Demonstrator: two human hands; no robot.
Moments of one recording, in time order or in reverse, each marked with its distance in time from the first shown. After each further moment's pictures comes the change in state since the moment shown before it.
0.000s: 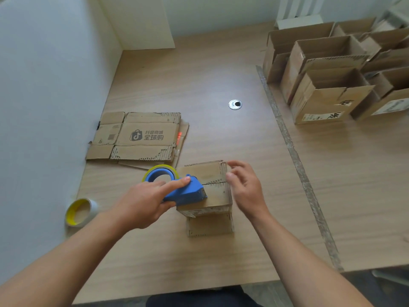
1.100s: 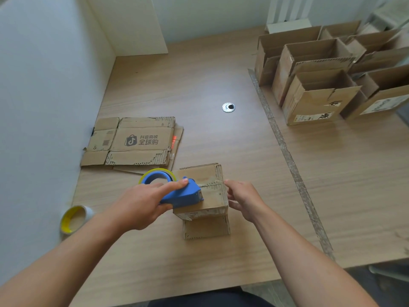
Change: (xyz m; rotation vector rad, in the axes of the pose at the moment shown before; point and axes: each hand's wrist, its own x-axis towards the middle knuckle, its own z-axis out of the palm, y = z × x) left_hand 0.012 0.012 -0.014 0.047 -0.128 -0.060; right_hand 0.012 0.018 -0.001 0.226 -0.050 0.835
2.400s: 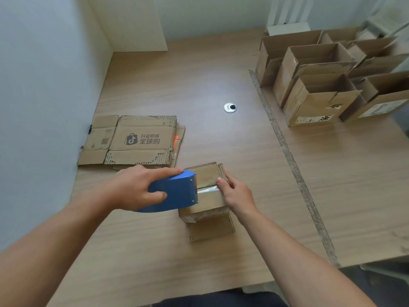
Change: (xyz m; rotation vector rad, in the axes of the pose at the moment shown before) left_hand 0.011 -0.032 -0.051 -0.056 -0.142 -0.013; right_hand -0.020 -0.001 0.029 -0.422 0.122 -0.367
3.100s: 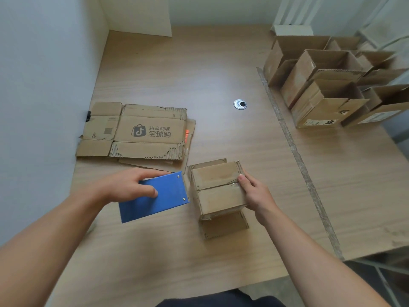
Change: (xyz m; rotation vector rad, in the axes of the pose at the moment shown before) left_hand -0.004 -0.108 0.024 -0.572 -0.261 -0.048; right_hand 0.003 -0.005 0.024 0.219 0.094 0.197
